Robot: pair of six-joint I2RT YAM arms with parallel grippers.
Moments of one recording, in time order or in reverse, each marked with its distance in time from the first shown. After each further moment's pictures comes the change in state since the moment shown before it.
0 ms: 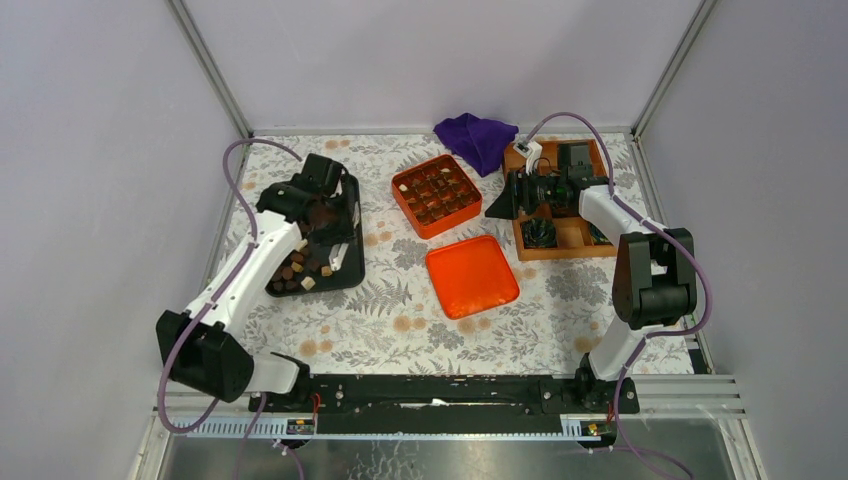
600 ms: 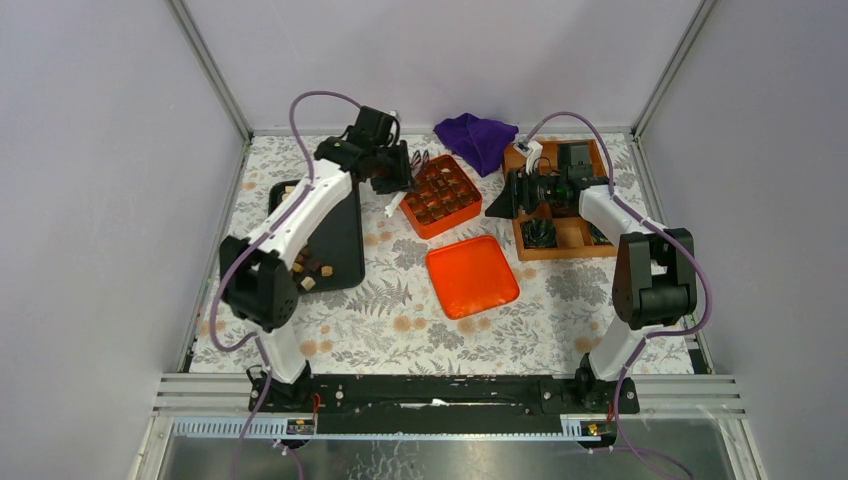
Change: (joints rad) left arm -0.096 0.468 0.463 0.181 0.175 0.001; right arm 0.000 0.000 0.000 0.010 0.007 0.005
